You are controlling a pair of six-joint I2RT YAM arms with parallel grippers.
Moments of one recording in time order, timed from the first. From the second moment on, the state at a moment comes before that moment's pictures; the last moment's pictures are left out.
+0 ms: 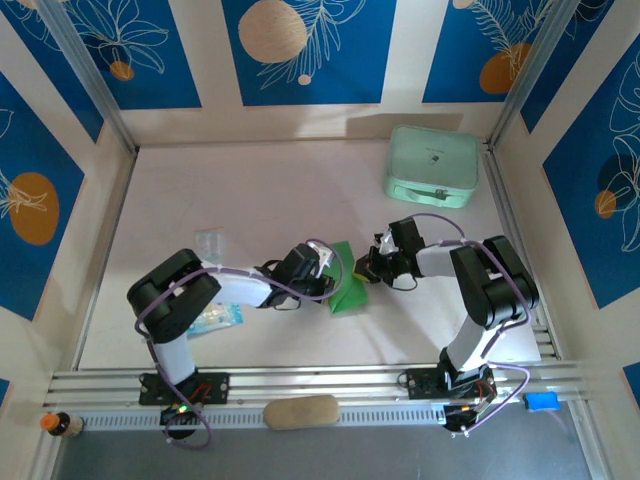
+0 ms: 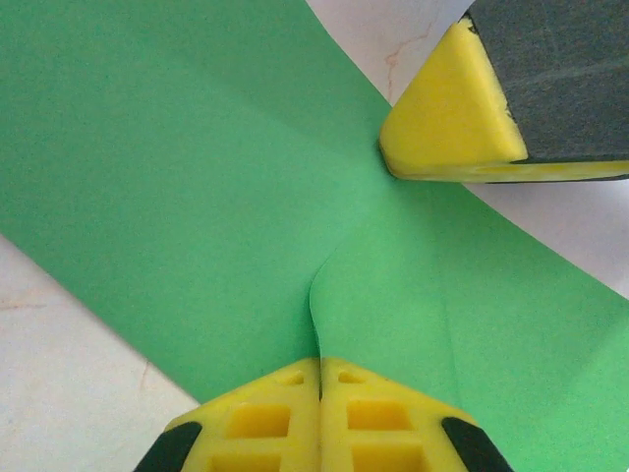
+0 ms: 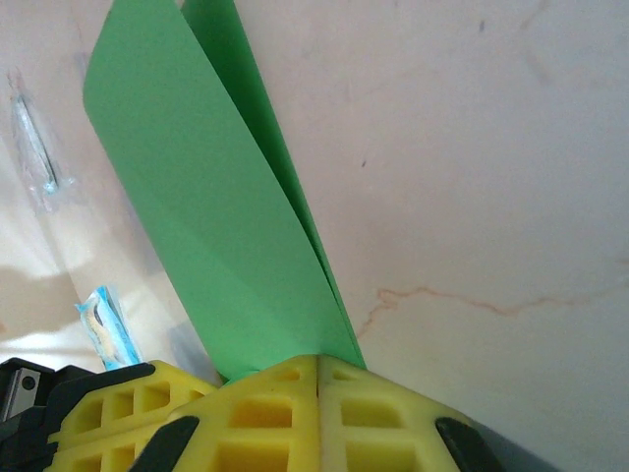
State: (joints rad) left arm -0.87 1.78 0.78 0.21 0.17 -0.47; right arm 0.31 1.71 0.66 0.00 -0.68 0.77
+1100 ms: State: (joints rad) left arm -0.87 1.78 0.78 0.21 0.17 -0.47; right arm 0.41 1.64 0.69 -0.08 -0.71 0.76
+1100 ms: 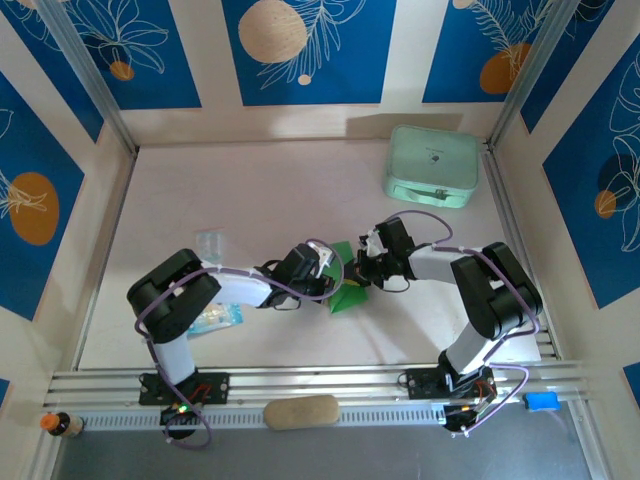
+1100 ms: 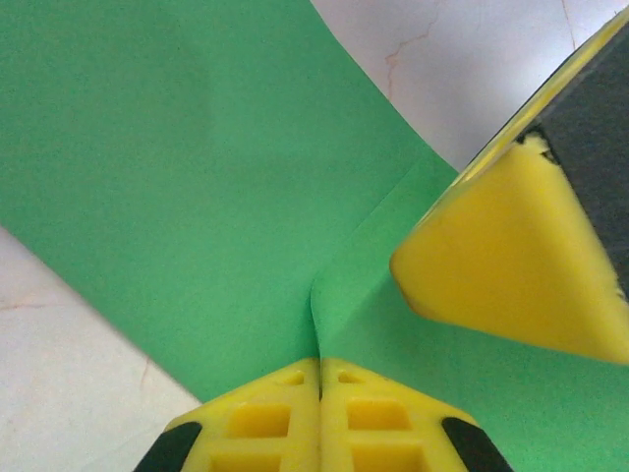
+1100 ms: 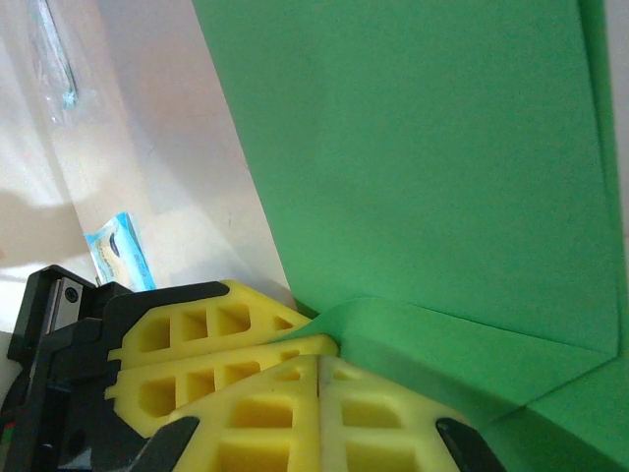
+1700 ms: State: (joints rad) left arm -0.87 1.78 0.78 0.19 0.17 -0.48; right arm 0.41 1.68 0.63 0.01 -0.68 0.75
